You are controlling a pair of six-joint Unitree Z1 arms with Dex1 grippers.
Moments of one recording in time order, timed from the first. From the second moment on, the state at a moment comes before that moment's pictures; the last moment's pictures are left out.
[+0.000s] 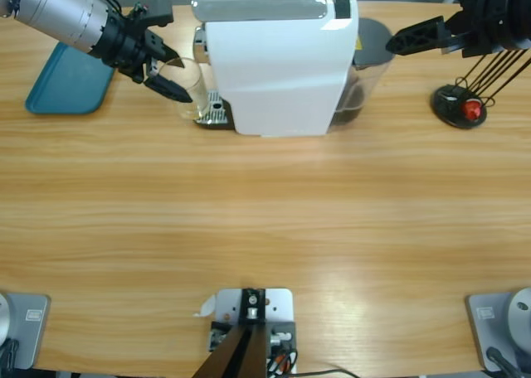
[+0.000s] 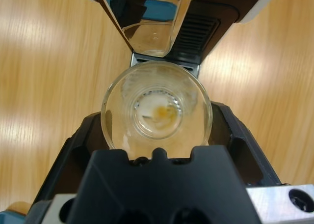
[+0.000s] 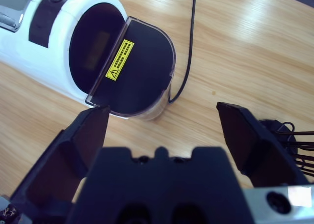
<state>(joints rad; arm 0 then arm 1) -0.44 1.92 -1.35 0.53 -0.40 0.83 0.47 1.44 -1.06 0.43 0.02 0.07</state>
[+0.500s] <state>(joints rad) -0.49 1.96 -1.40 0.55 -0.40 0.83 0.47 1.44 -1.05 0.43 0.03 0.07</state>
